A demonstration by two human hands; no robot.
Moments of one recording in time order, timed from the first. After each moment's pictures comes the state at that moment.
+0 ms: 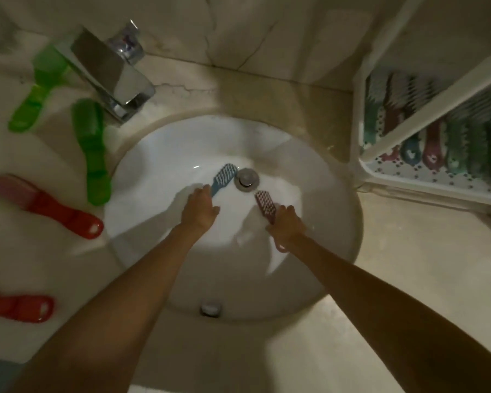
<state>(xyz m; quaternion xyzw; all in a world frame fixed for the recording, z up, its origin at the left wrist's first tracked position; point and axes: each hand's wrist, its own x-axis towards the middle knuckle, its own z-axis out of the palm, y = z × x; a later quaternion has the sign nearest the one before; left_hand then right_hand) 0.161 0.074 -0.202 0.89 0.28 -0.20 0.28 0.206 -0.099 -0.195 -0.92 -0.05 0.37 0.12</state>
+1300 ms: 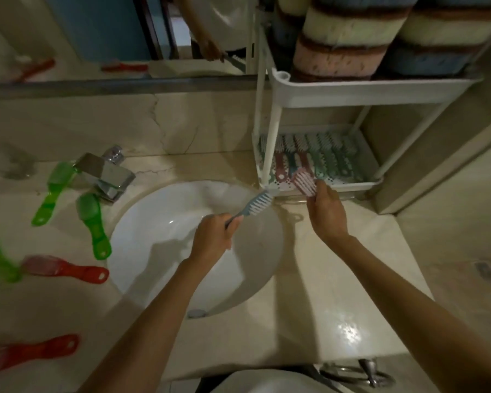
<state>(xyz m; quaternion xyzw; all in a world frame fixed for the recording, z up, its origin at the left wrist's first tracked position) 0.130 -0.033 -0.025 0.93 0.05 0.00 0.36 0.192 -0.253 -0.022 -0.98 -0.04 -0.07 0.20</state>
